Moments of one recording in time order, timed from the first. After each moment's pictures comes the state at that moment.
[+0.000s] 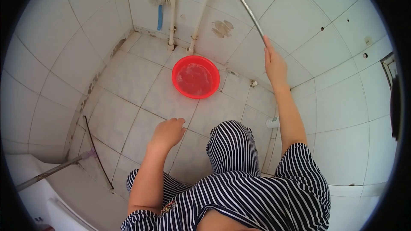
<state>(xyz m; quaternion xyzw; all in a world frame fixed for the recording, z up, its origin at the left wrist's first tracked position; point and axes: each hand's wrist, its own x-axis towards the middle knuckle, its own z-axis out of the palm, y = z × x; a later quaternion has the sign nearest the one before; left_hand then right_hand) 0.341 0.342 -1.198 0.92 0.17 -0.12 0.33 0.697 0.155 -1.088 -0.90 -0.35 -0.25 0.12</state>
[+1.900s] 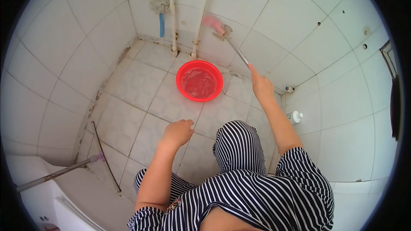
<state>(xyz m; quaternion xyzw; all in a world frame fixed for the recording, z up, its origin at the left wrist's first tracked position) 0.354 0.329 -1.191 0.92 0.15 -0.17 0.33 0.676 0.118 -1.179 -0.92 -0.35 -0.15 0.03</state>
